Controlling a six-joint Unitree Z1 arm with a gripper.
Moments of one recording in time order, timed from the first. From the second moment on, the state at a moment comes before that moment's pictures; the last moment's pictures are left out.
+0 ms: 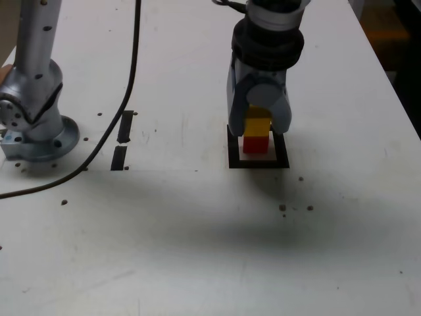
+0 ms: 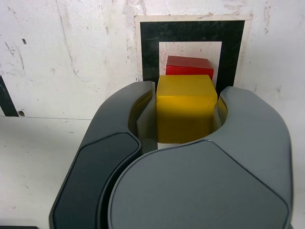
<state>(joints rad) -0.19 2.01 -1.58 1.26 0.07 -0.19</state>
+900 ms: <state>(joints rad) -0.16 1.92 -1.61 1.37 0.12 -0.12</state>
